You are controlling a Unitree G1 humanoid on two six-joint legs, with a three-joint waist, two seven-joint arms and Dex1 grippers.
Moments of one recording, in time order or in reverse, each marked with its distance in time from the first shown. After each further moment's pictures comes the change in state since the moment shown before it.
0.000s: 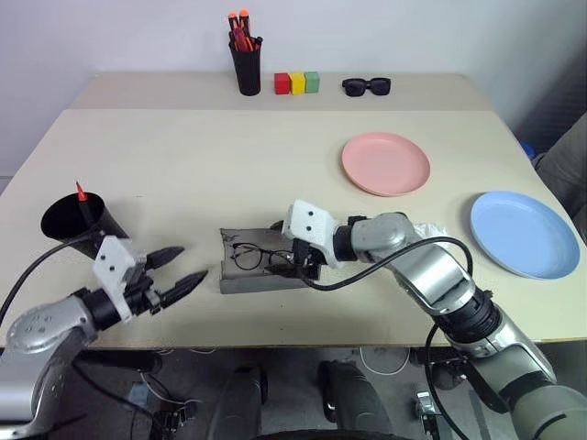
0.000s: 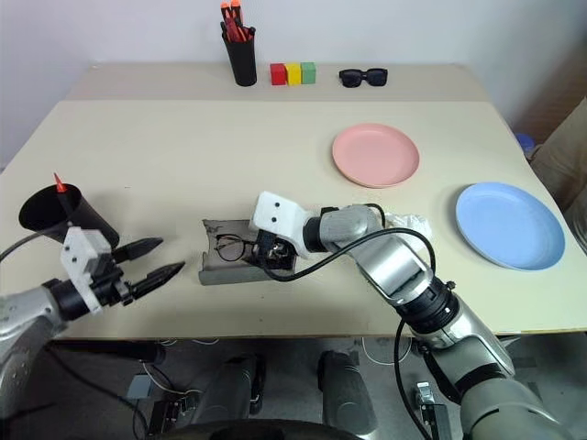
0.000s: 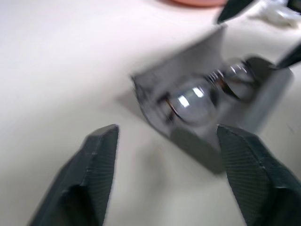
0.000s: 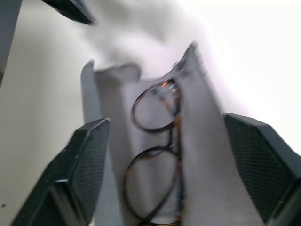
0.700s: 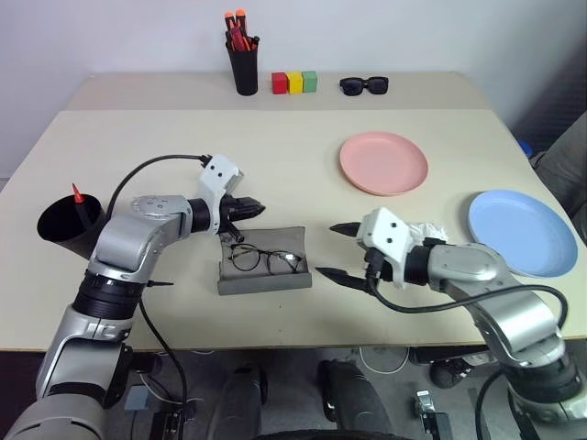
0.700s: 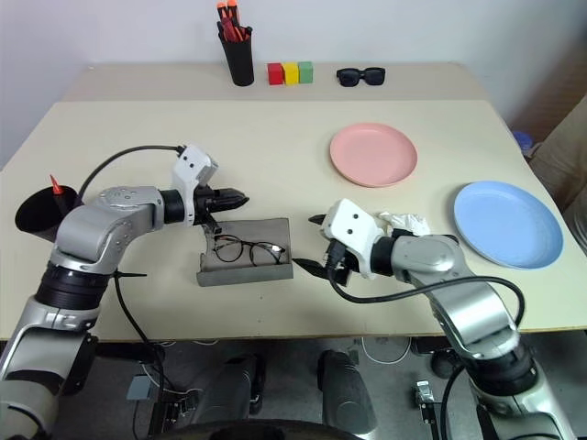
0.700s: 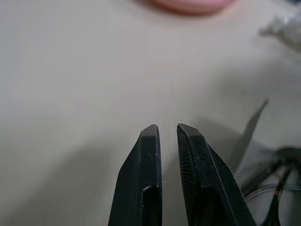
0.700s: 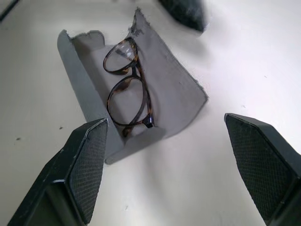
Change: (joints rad) left arm -0.770 -0.077 -0.488 0.452 0.130 0.330 0.021; right arm 0.405 -0.198 -0.365 -0.311 0.120 0.010 -0.018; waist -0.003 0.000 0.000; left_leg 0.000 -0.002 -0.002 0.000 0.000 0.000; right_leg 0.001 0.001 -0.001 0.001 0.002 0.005
